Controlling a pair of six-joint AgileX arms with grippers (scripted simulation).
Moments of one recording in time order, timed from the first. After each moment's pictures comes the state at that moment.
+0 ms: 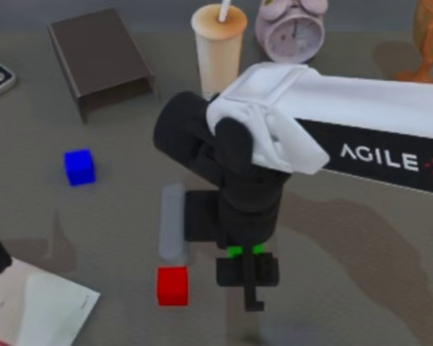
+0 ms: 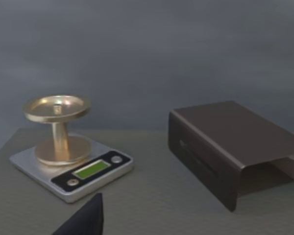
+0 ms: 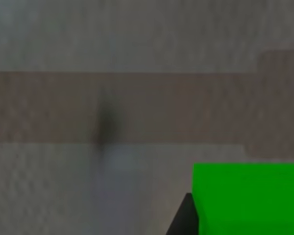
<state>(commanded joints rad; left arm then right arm) 0.02 0.00 0.00 0.00 0.00 0.00 0.90 2.02 1.58 -1.13 0.00 -0.67</state>
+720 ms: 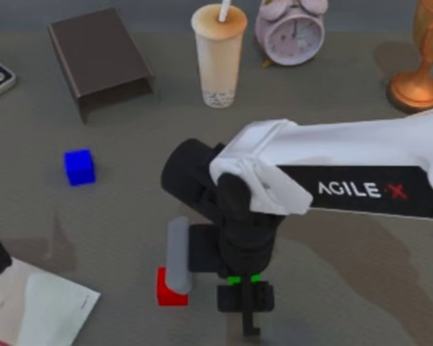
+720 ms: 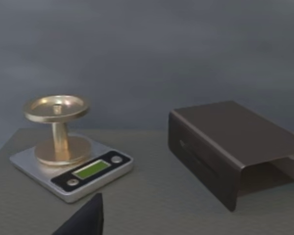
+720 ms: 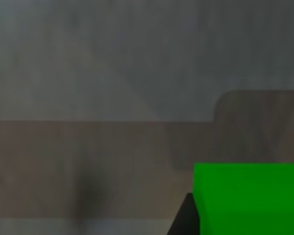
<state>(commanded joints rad) 0.02 0.00 0.00 0.00 0.00 0.00 0.90 2.09 1.42 -0.89 0.00 -0.67</state>
